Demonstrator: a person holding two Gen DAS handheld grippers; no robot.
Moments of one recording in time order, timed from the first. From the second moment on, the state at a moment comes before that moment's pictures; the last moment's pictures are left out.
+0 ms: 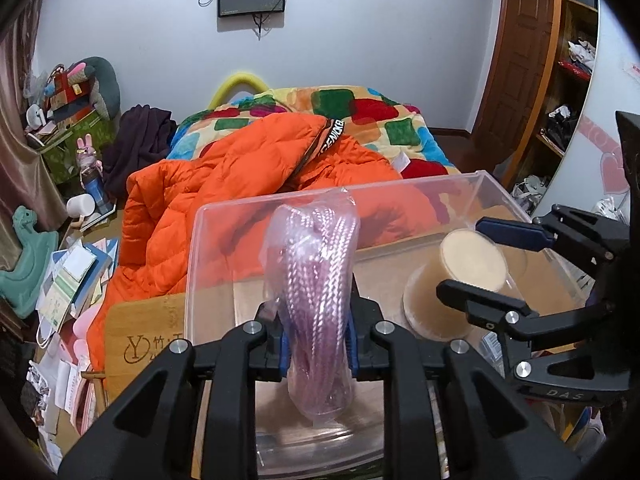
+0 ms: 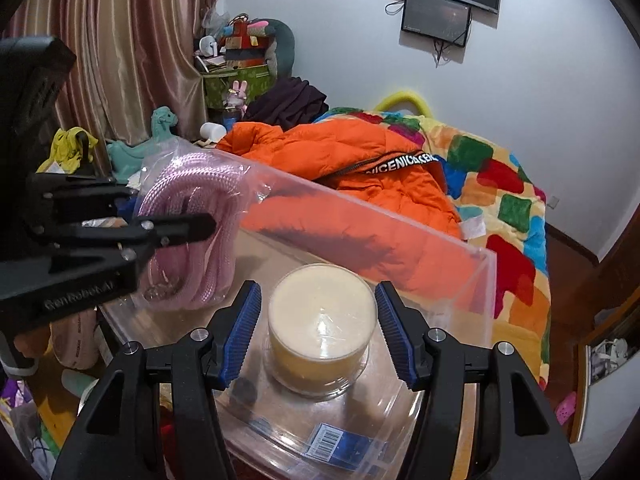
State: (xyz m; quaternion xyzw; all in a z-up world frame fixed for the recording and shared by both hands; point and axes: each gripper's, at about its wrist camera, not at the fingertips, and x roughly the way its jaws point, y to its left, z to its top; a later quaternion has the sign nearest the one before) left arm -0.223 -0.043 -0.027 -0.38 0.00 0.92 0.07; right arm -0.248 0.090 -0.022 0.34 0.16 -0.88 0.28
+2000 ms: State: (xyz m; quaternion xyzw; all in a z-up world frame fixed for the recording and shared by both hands) left arm -0.053 -0.087 -0.024 -0.29 0.01 0.96 -0.01; right arm -0.093 0.140 -0.008 0.28 0.04 -0.94 0.19
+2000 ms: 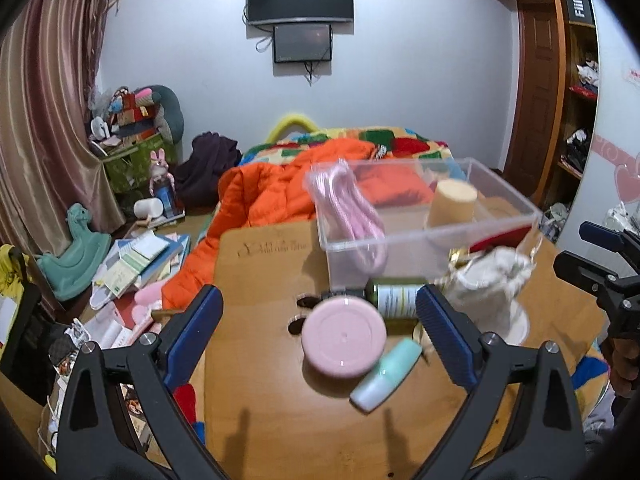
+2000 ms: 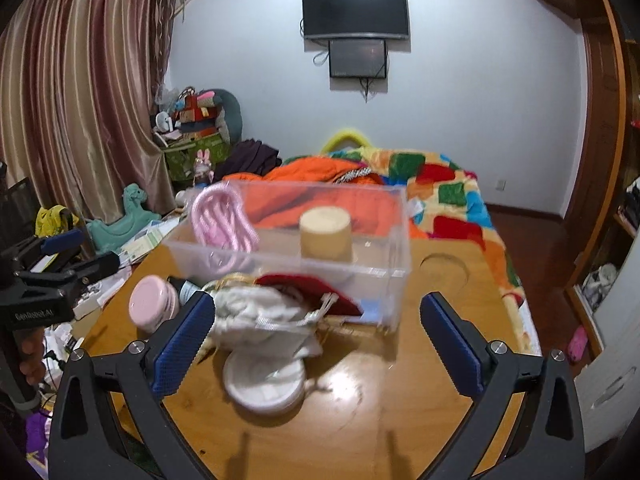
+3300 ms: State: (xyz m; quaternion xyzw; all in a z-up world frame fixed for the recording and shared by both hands) left arm -0.090 -0.086 -0.089 -0.37 -0.05 0.93 0.04; right arm -0.131 0.096 -0.062 0.36 0.05 -0.90 0.23
